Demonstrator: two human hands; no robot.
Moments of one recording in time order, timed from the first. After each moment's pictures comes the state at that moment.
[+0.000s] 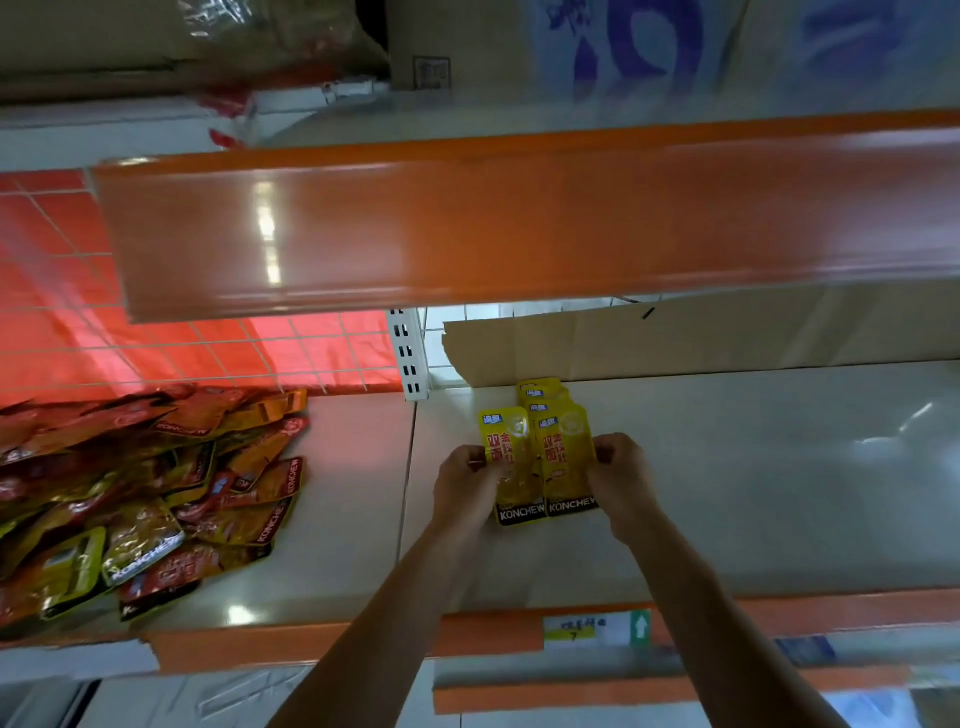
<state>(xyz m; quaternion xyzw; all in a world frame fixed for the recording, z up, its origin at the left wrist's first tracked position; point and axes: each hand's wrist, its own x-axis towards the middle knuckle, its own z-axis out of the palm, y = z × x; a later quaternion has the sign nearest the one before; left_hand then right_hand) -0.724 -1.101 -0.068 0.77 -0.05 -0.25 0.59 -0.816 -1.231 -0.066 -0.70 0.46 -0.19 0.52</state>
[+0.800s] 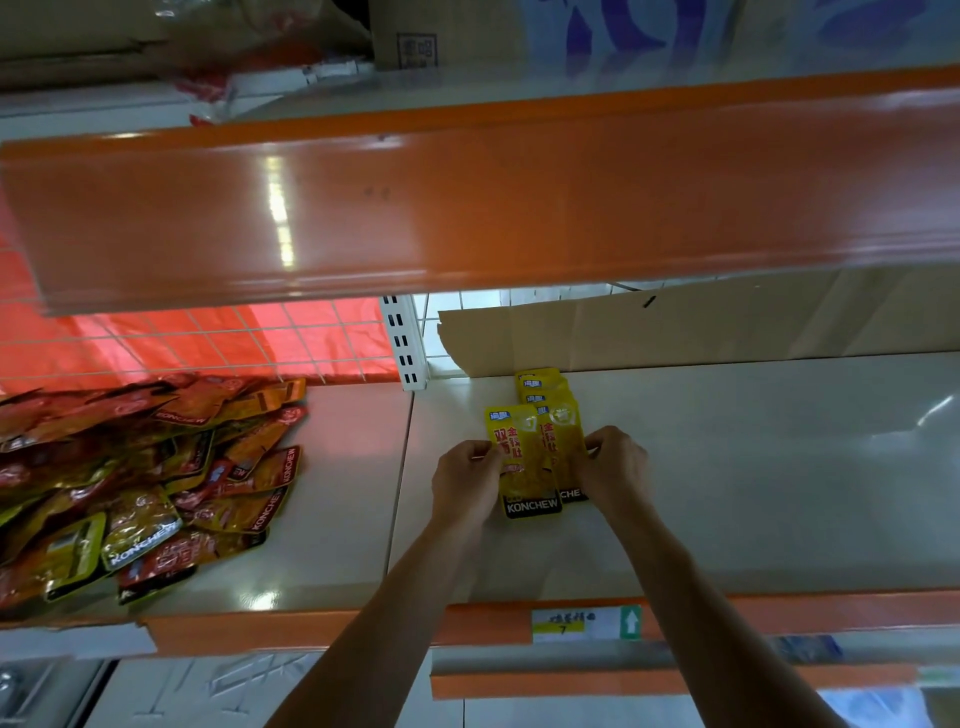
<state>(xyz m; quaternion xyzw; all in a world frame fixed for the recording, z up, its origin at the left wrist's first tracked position) -0.734 -1.108 -0.068 0.80 -0.06 -0.20 0.56 -0.814 -1.239 -0.066 -0.80 0.46 -0.13 0.36</state>
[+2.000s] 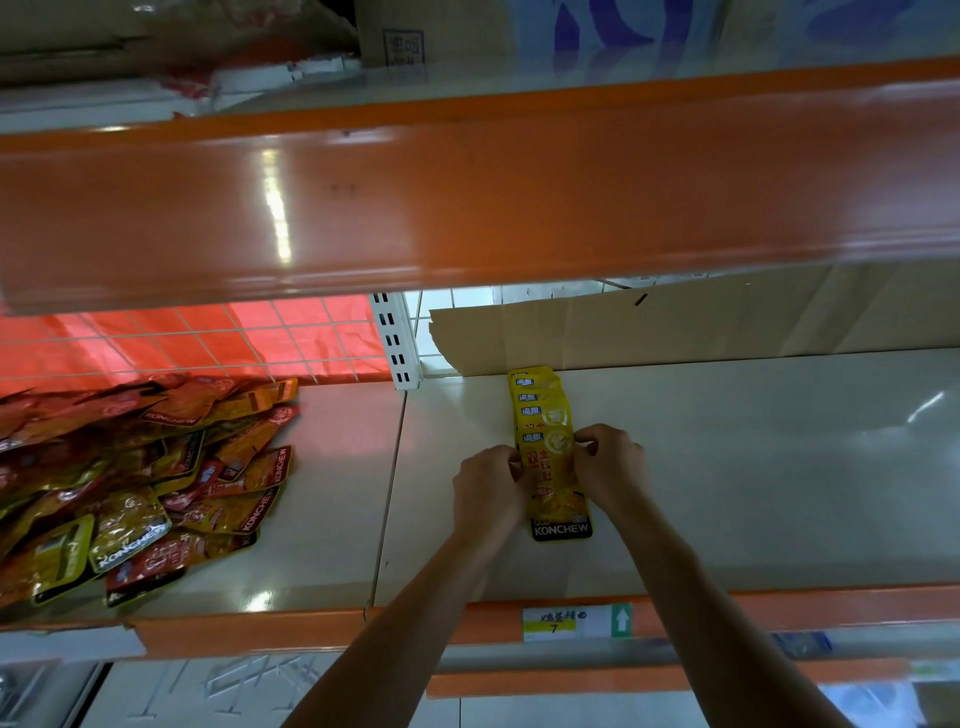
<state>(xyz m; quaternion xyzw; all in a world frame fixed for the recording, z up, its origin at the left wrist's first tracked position) -0.753 -1.124 -0.071 0.89 -0.26 -0.10 0.35 -0.821 -1.244 -0.062 -0.81 0.44 -0.13 0.36</state>
